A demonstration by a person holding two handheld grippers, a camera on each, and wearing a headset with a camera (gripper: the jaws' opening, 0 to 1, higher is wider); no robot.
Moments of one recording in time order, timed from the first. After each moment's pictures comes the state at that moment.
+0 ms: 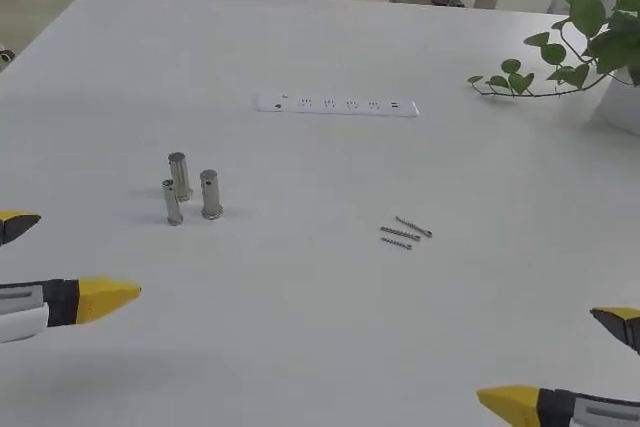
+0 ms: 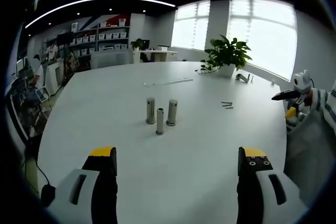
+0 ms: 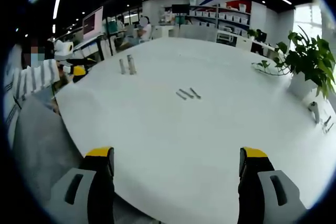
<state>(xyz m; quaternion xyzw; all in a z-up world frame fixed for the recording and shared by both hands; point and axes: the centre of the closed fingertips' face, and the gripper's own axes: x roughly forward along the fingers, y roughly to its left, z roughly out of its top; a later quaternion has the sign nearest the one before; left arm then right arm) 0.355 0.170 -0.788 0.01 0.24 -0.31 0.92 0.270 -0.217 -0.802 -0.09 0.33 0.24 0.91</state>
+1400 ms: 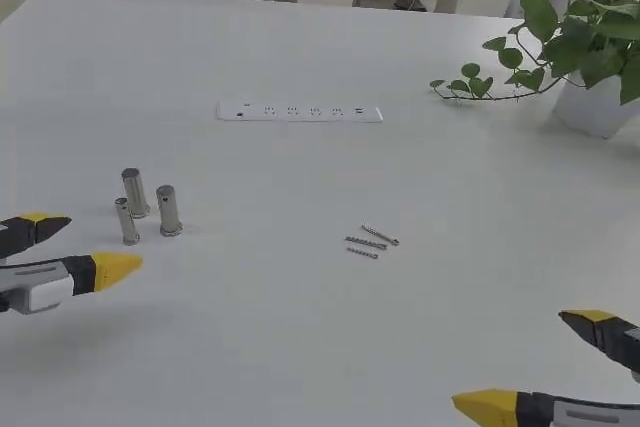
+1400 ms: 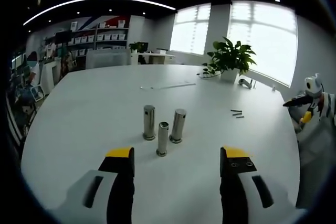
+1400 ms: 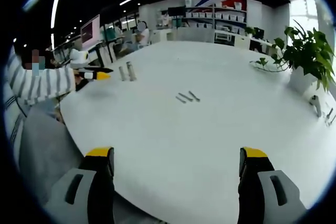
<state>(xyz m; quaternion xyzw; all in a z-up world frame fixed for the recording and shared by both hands) 0.419 0.141 -0.810 -0.01 0.22 -0.32 0.92 0.270 -0.218 -0.794 -0.06 0.33 0.25 0.91</state>
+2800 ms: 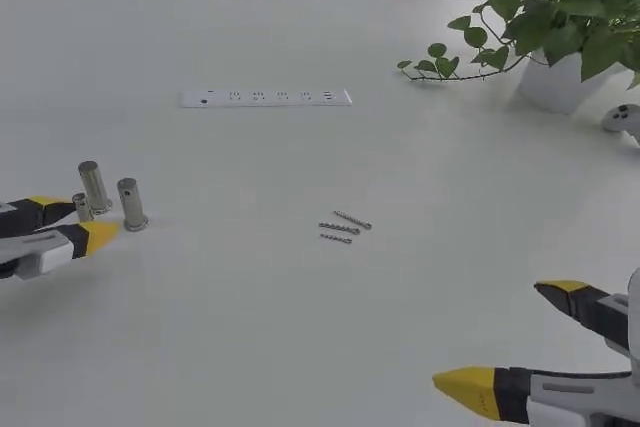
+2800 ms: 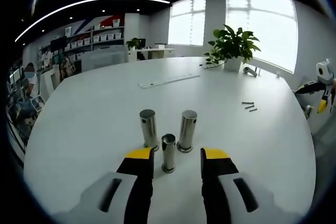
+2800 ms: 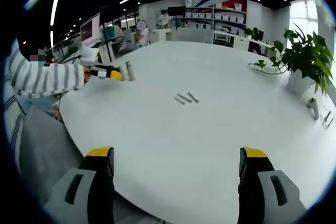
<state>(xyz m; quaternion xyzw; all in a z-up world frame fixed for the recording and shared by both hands) 0.459 0.125 -0.831 0.04 0.24 -0.32 0.92 0.270 -0.220 -0.788 -0.07 0.33 0.24 0.91</state>
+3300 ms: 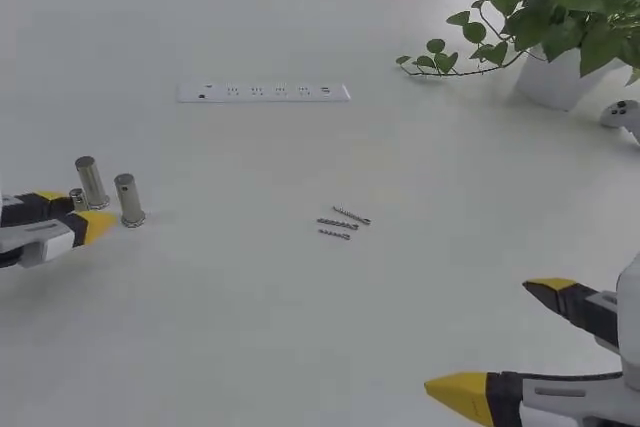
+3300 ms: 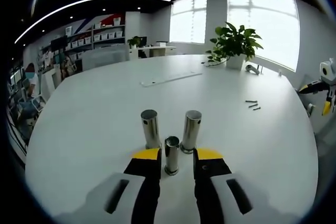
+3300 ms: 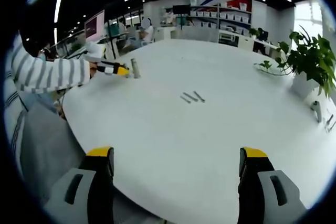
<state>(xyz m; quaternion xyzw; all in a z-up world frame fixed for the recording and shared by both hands) 0.462 0.130 -0.833 0.06 0.25 -0.31 0.92 0.266 -0.210 -0.790 -0.07 0.33 0.26 0.90</state>
